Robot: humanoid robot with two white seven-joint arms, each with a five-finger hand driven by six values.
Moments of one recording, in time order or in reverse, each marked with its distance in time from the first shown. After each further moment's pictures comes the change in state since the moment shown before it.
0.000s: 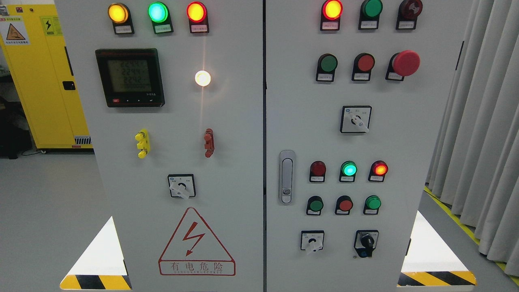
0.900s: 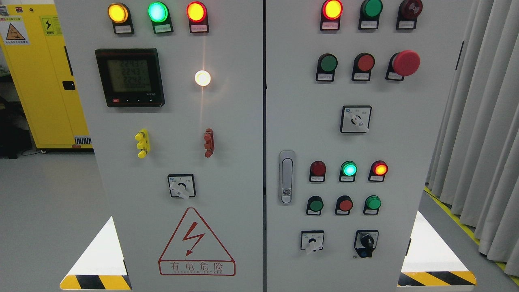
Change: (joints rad) left arm 0.000 -0.078 -0.001 0.000 -0.001 0.000 0.000; right arm -0.024 -0.001 0.050 -0.556 0.311 -0.241 -0.020
